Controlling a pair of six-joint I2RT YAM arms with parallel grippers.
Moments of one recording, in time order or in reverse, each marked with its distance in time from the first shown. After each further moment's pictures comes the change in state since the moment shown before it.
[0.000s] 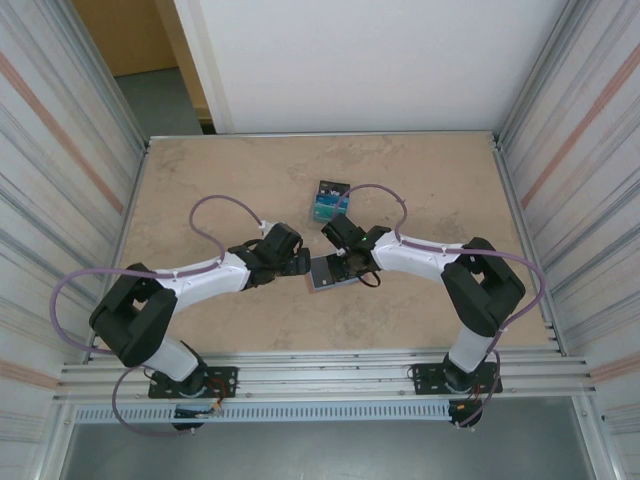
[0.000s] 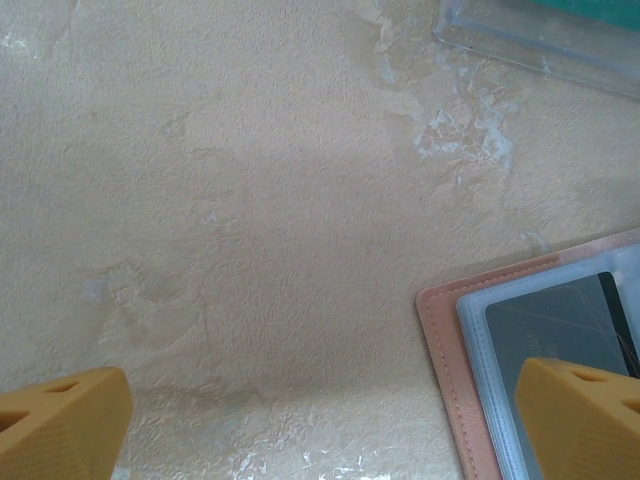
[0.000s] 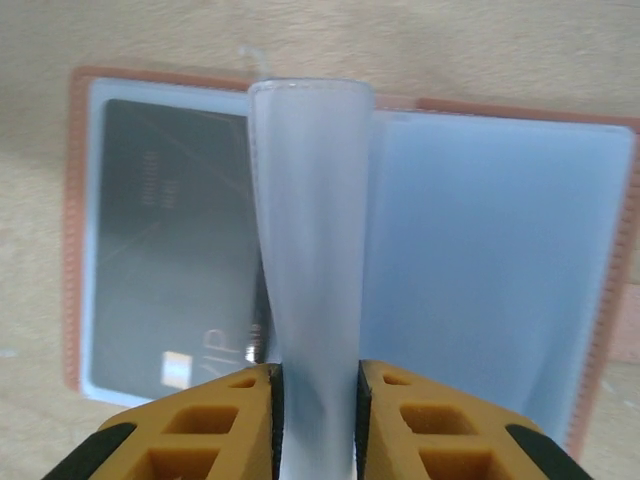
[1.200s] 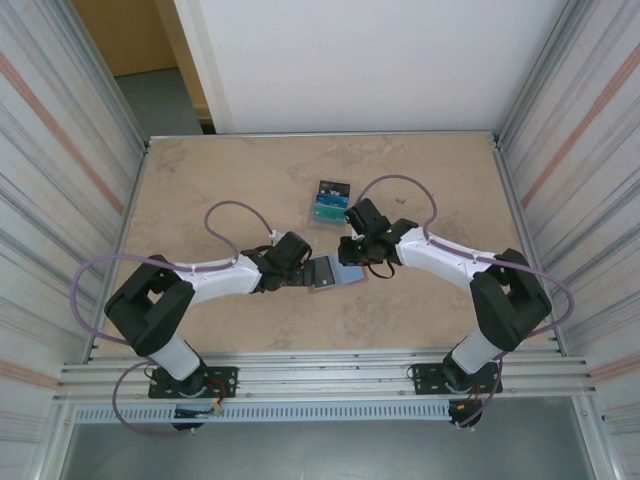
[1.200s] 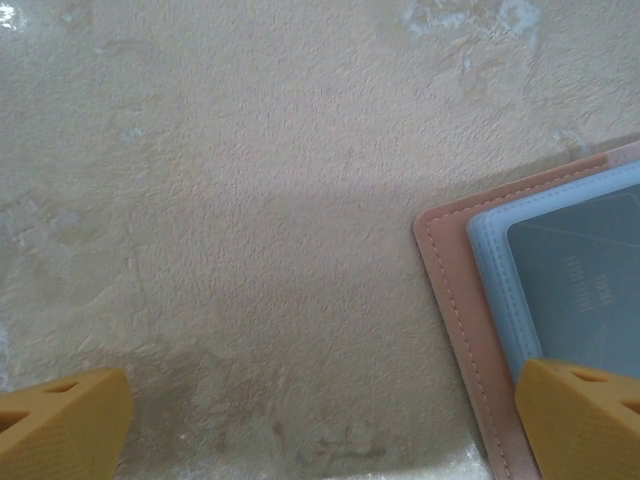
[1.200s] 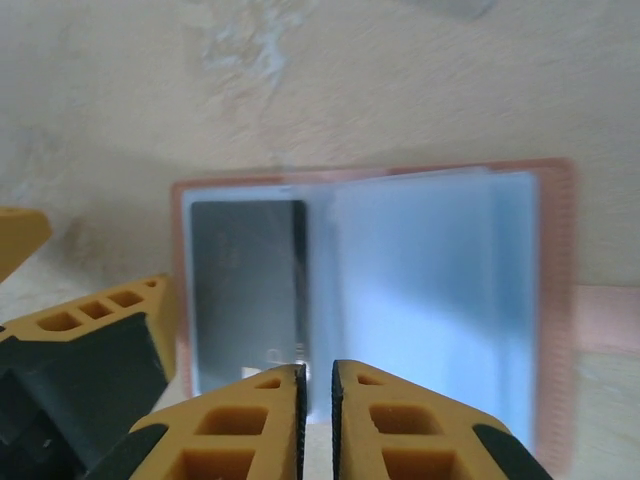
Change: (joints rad) left arm -0.052 0.092 0.000 -0.005 0.024 0.004; right arm -0.113 -0.106 -0.046 0.097 -0.216 0.125
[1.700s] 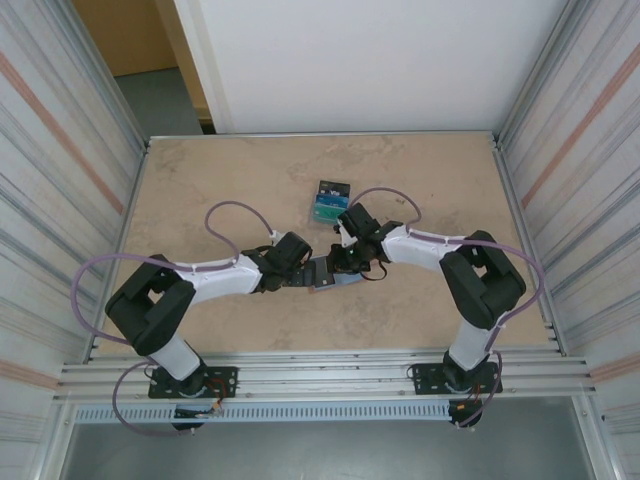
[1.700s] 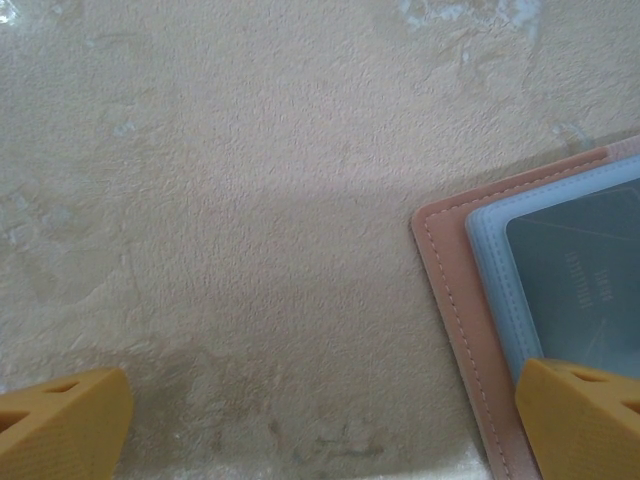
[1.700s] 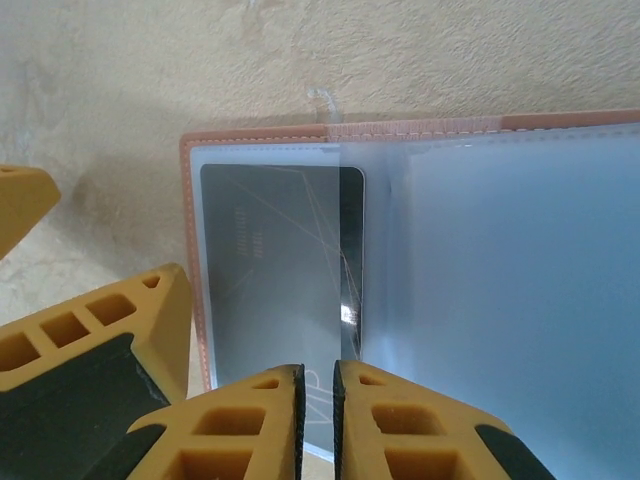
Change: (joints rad) left arm -0.001 0.002 0.000 0.000 0.003 0.000; right arm -0.018 0.143 0.000 0.081 -0.177 -0.001
